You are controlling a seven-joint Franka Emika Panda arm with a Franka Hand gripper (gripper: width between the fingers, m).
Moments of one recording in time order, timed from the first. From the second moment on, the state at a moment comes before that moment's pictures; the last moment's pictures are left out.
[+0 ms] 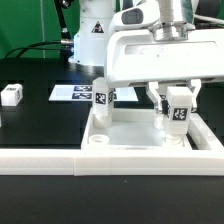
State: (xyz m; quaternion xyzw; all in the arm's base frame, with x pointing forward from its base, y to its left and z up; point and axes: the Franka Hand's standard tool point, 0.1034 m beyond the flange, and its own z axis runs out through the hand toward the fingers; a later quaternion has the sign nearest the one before) arm 0.616 0.092 0.074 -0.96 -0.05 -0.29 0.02
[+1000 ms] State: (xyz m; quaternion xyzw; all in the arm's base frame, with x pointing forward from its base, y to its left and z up) arm 0.616 0.093 0.065 -0.96 -0.06 -0.29 0.02
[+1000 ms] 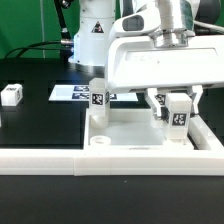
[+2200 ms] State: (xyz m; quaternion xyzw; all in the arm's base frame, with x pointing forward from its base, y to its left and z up) arm 0.612 0.097 0.083 -0.98 -0.01 -0.22 0.04
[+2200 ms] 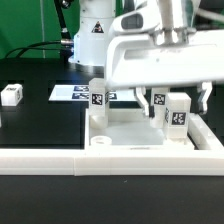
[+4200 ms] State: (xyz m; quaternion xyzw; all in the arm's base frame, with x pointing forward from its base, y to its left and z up) arm 0.626 0.093 0.072 -0.97 0.22 0.02 0.05
